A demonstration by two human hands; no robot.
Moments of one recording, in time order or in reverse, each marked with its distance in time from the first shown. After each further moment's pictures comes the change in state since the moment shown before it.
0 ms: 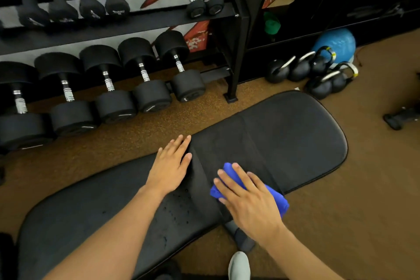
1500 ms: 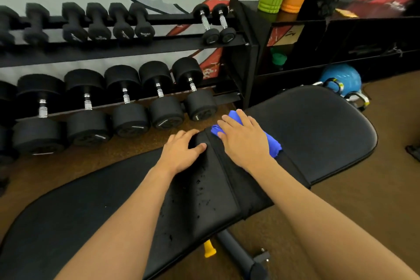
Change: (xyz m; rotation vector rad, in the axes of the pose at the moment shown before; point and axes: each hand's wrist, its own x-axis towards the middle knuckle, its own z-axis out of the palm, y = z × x) left_hand 0.007 -0.010 0.009 -0.080 0.164 -0.040; right_hand 0.120 0.004 0.000 -0.087 0.190 0.178
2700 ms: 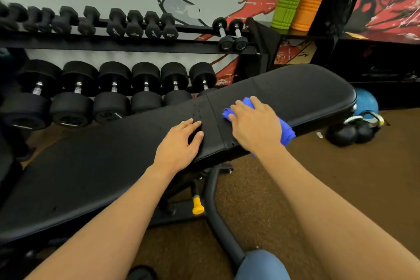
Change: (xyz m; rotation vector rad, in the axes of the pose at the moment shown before) left_hand -0.141 -0.002 0.088 -0.007 0.412 0.128; right_hand -0.121 0.015 0.007 -0.053 0.248 -0.026
